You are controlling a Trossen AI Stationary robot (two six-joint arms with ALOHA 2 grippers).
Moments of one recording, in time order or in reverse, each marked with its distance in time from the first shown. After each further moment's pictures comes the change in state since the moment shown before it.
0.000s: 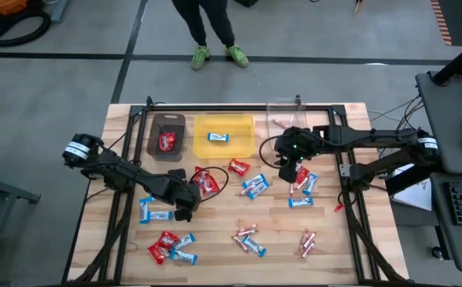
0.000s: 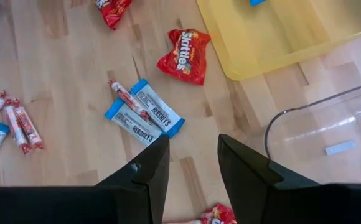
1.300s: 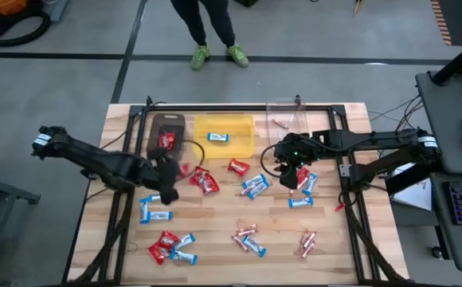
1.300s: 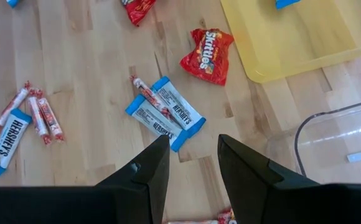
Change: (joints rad) left arm 0.009 -0.522 0.124 -0.363 -0.237 -0.021; right arm 0.070 0.000 0.000 0.007 -0.001 0.020
